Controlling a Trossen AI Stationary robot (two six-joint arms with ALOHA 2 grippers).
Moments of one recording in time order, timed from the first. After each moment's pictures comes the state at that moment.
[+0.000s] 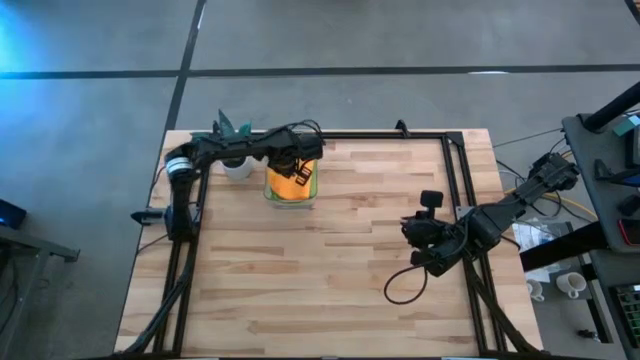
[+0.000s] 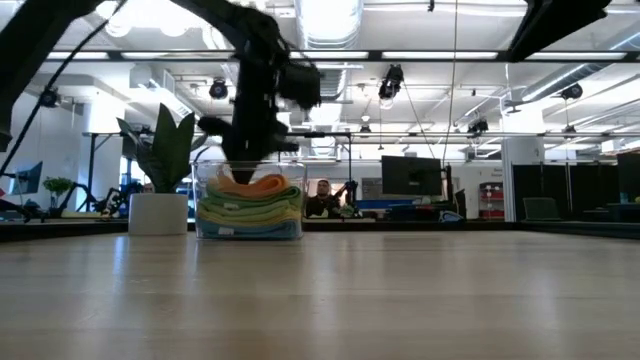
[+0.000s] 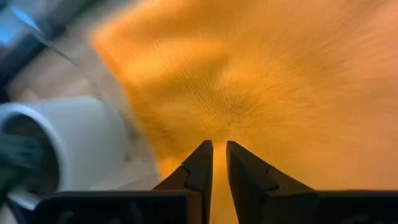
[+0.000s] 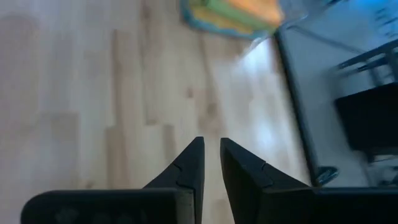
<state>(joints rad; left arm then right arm) 0.39 1.93 1.56 -1.19 -0.36 -0.70 0.60 1.22 1.08 -1.15 0.74 0.46</state>
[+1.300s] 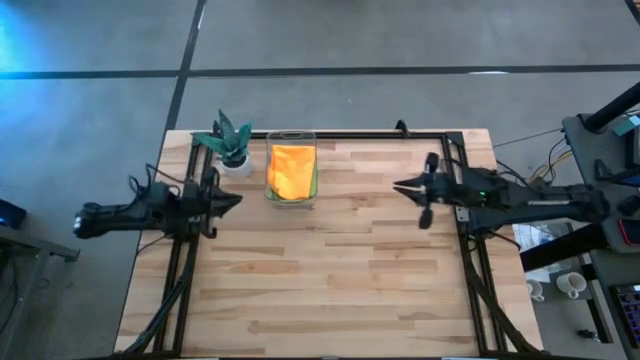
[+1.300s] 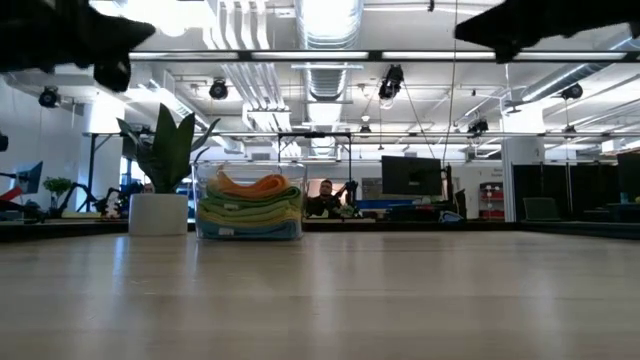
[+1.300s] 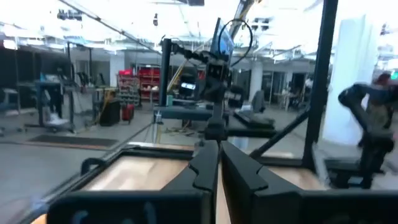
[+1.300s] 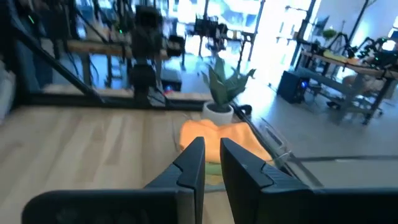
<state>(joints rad) 0.04 0.12 0.18 0.10 -0.04 -0.06 -0.04 0.62 0.49 0.04 0.15 -0.14</state>
